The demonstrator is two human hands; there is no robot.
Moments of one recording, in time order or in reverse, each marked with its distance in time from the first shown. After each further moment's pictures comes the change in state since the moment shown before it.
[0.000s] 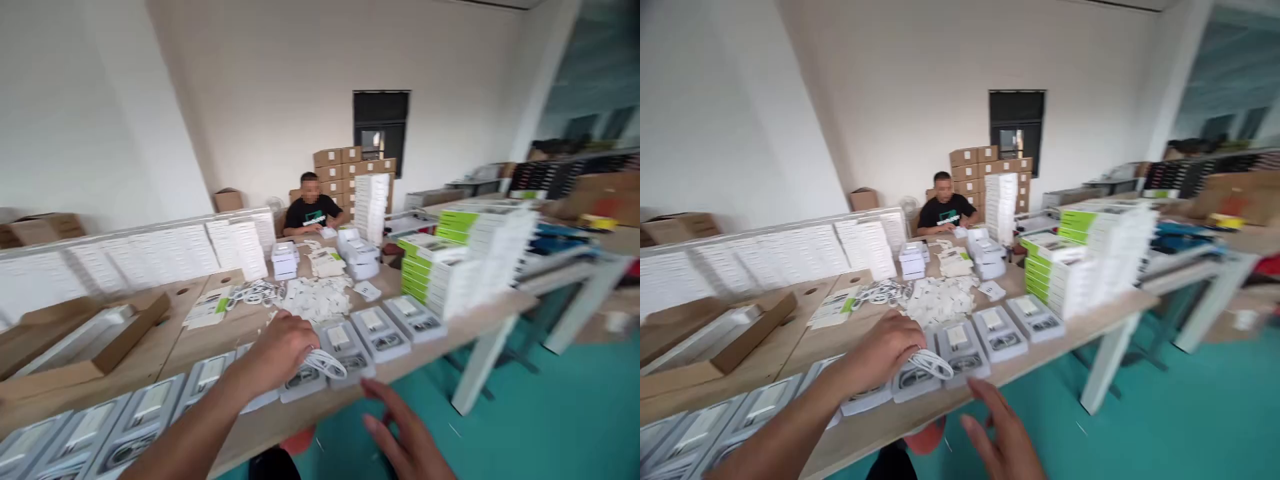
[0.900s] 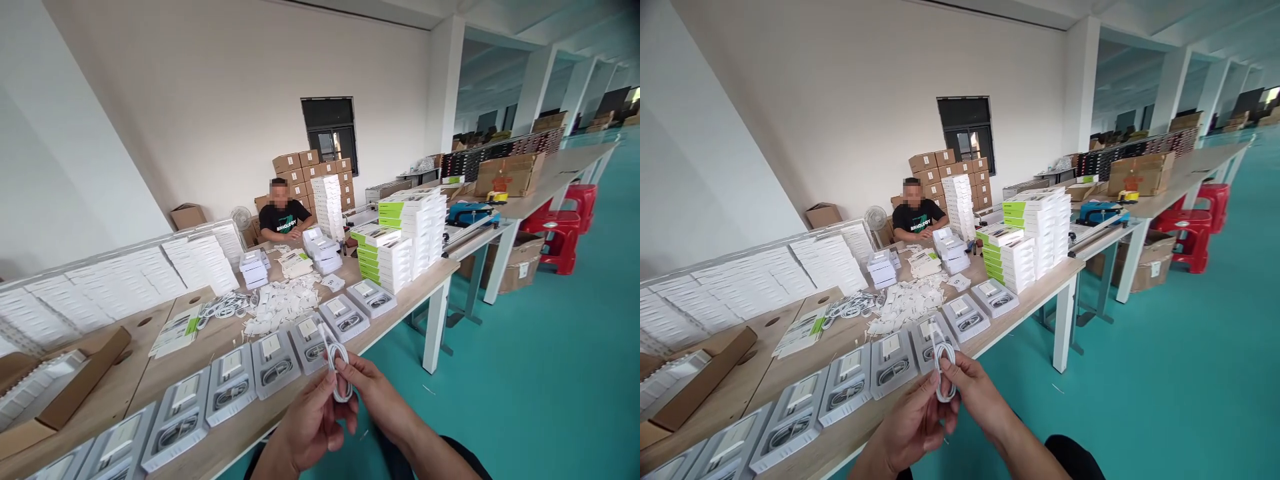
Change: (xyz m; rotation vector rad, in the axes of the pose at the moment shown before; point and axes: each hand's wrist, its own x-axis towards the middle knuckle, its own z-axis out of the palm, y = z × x) left_hand -0.010 0.105 0.137 -1.881 -0.118 -0.542; right_hand 0.014 -0.032 -0.026 0.816 -0.296 0.117
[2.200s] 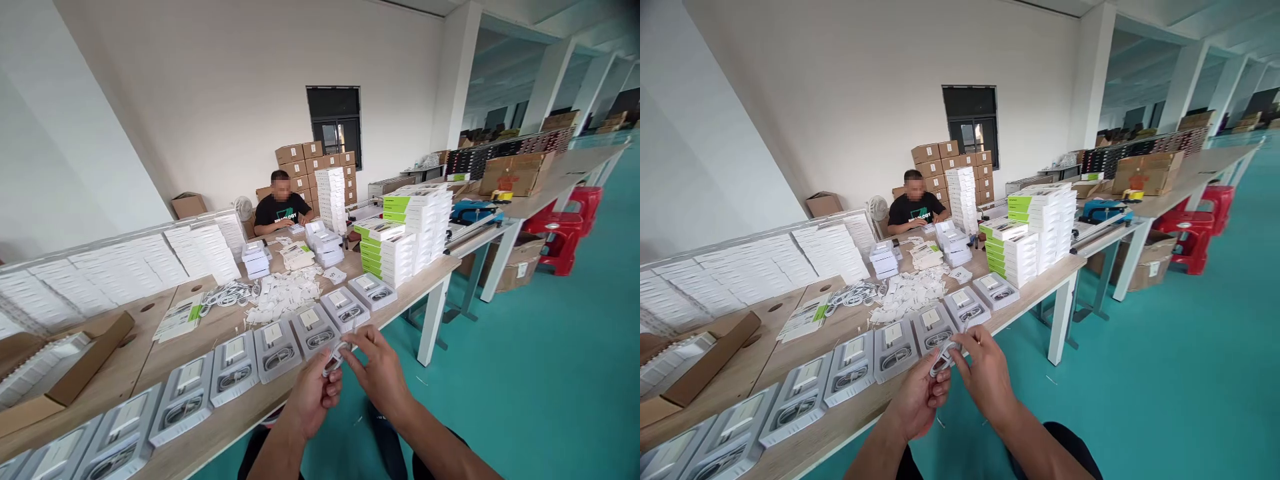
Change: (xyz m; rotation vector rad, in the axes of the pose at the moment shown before) left_hand 0.007 0.002 -0.006 0.010 0.210 0.045; right_hand 0.002 0.002 -0.017 -1.059 0.361 -0.503
